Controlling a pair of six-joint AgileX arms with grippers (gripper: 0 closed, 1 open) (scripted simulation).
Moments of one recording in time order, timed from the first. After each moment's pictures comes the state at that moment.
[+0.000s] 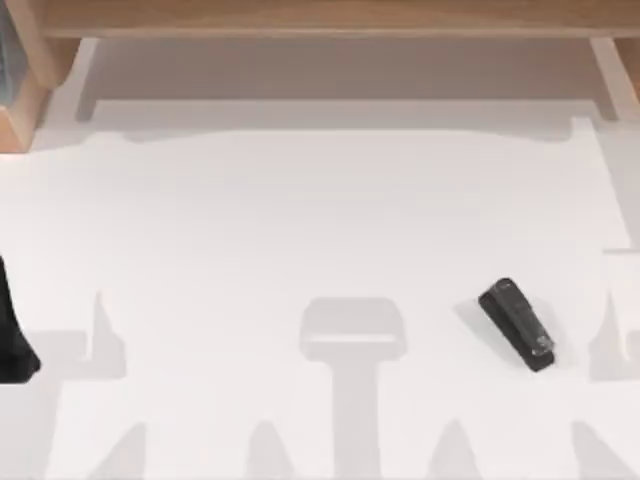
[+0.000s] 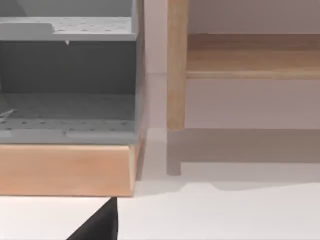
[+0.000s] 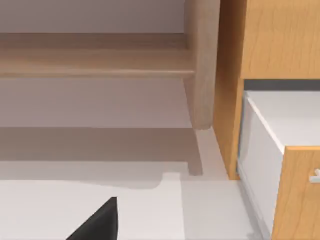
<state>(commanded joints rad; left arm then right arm) 0.00 0.00 0.00 0.00 0.00 0.00 0.00 0.00 0.00 0.00 0.00 0.00</state>
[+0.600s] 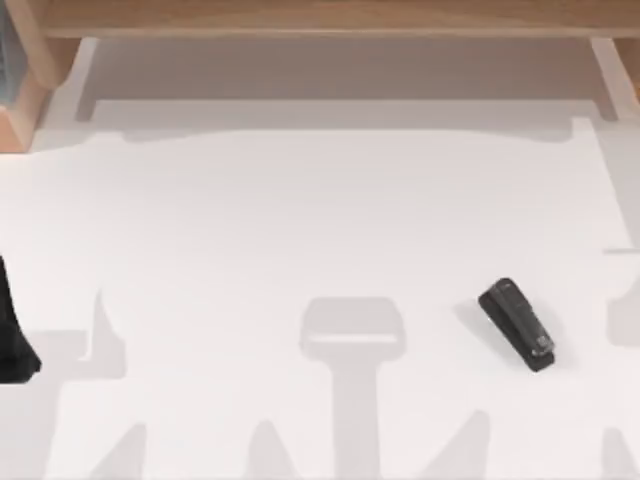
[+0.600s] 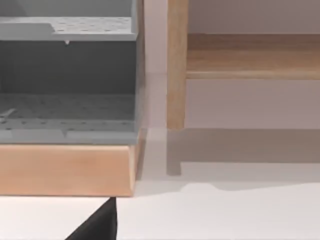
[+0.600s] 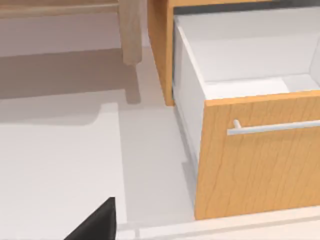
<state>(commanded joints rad) 0.00 0.00 0.00 0.00 0.00 0.00 -0.14 0.37 0.36 -0.30 0.01 0.01</state>
